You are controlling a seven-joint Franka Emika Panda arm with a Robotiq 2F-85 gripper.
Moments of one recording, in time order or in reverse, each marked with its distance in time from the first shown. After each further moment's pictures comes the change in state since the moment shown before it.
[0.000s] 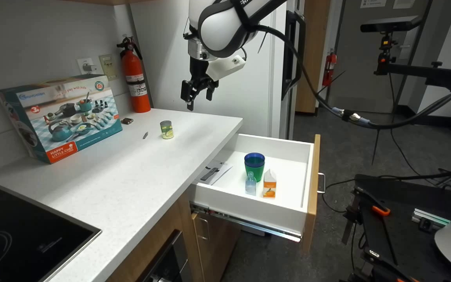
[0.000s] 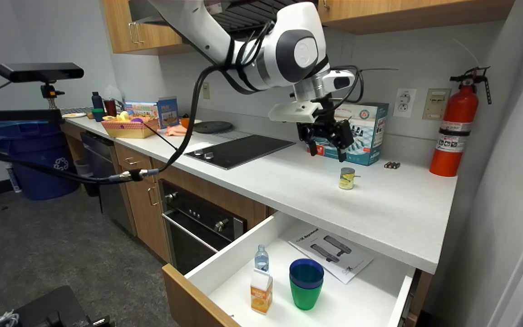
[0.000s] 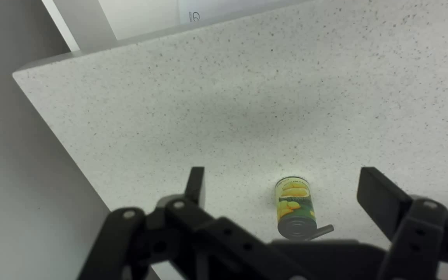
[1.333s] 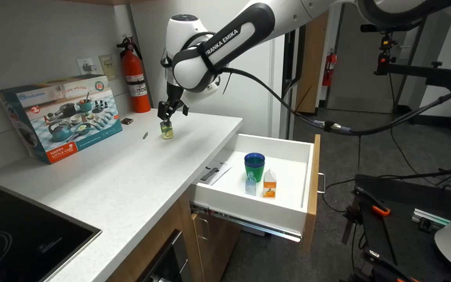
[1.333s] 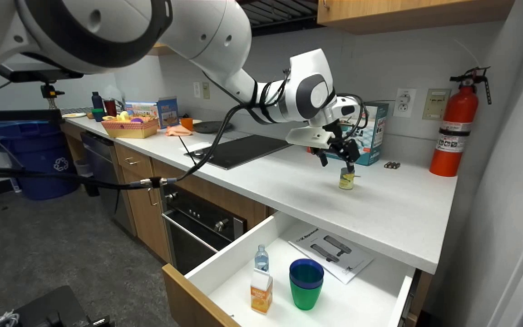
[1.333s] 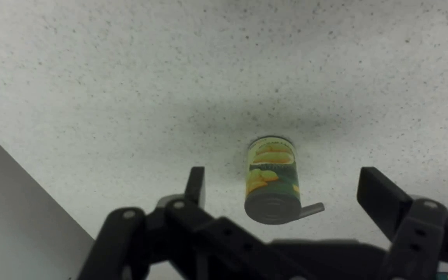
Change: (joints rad) arm 0.022 0.355 -0.005 0.371 0.006 0.080 -0.006
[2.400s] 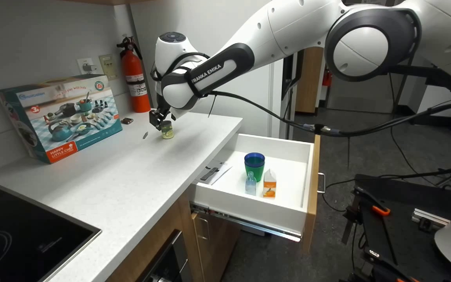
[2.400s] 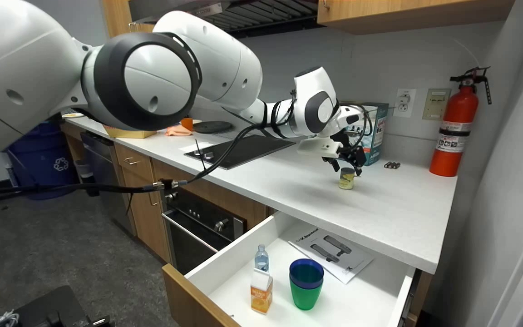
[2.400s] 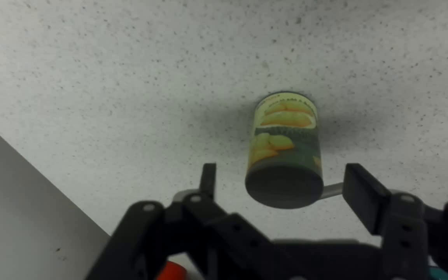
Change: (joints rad) arm 0.034 0.253 -0.072 0.333 -0.001 -0.005 0.008
